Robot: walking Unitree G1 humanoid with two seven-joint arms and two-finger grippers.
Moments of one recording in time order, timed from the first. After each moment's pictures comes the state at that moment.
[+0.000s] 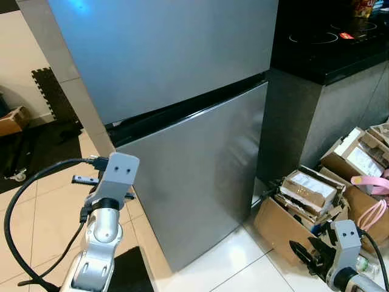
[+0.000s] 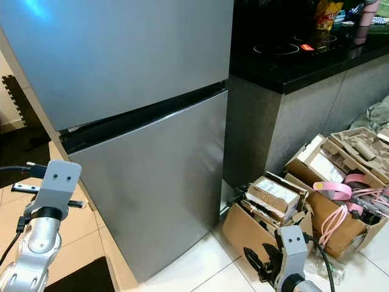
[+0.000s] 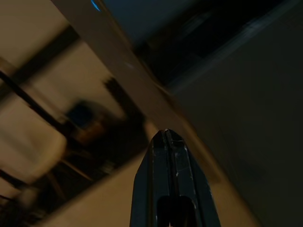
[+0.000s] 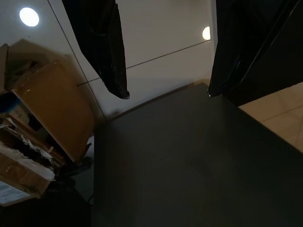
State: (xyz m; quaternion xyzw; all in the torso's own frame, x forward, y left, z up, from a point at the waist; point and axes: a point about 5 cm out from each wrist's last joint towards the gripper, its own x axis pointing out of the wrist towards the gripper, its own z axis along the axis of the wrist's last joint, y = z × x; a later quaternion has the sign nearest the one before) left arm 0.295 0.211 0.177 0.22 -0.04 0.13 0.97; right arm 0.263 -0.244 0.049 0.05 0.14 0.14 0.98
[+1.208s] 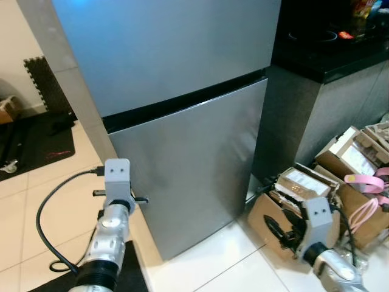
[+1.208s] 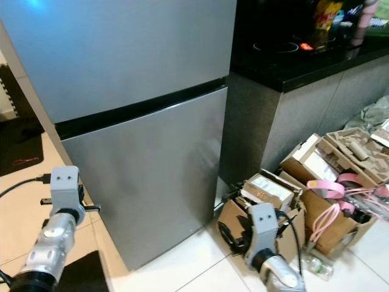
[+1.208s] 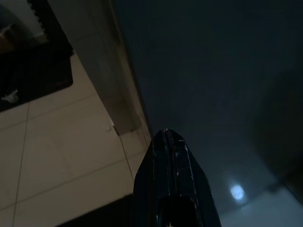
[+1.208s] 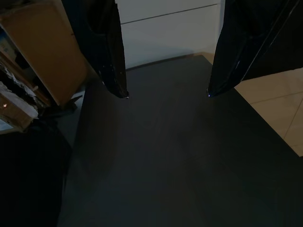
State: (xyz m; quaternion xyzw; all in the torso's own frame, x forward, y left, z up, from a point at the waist) left arm 0.355 0.234 0.137 0.05 0.04 0.09 0.99; right arm 0.295 -0.182 0.088 0.03 0.05 0.19 0.98
